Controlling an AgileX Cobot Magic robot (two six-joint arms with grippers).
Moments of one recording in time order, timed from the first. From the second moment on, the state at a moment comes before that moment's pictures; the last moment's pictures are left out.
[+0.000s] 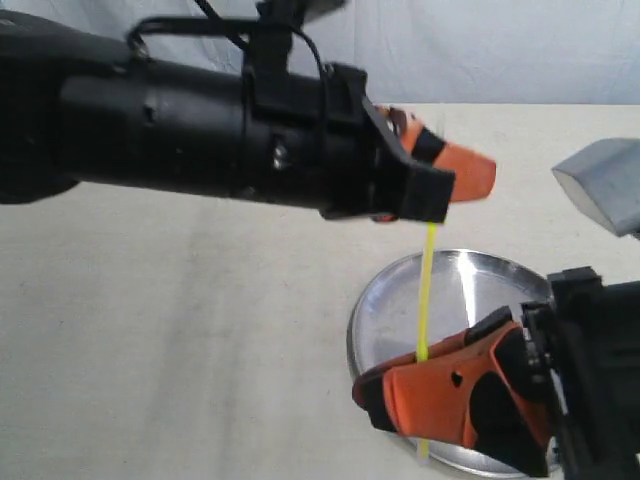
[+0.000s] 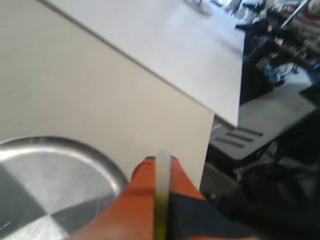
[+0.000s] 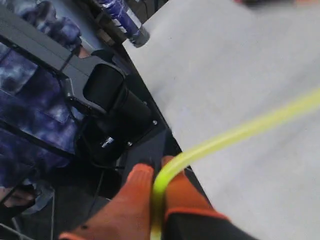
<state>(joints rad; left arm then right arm) -0.86 1.45 -1.00 -1.58 0.58 1.25 0.42 0.84 -0.53 1.29 0.90 -0.91</state>
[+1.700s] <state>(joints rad) -0.93 1.38 -1.05 -1.63 0.38 1.41 0.42 0.77 -0.59 1.01 0.86 -0.63</state>
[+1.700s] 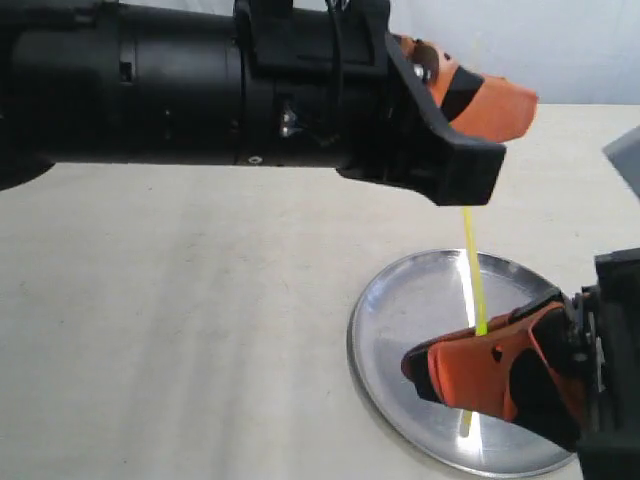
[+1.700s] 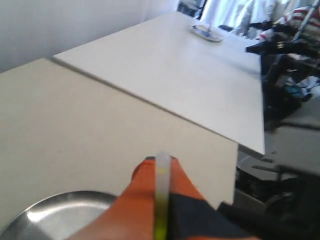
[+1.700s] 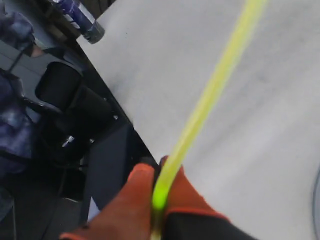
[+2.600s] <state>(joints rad) -0.93 1.38 -0.90 -1.63 0.28 1.41 0.42 0.76 -0.61 1.13 0.76 -0.79</state>
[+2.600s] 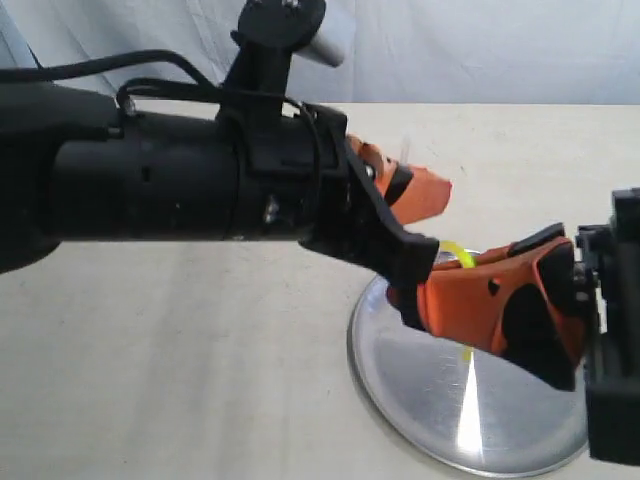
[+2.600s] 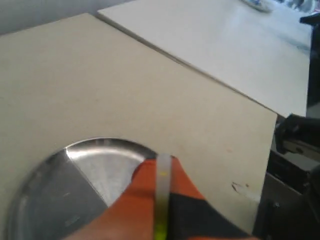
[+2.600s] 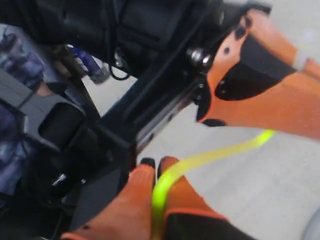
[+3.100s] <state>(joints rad) -0.93 1.34 -0.96 -1.74 0.47 1.51 0.42 0.79 -0.57 0.72 0.83 -0.38</state>
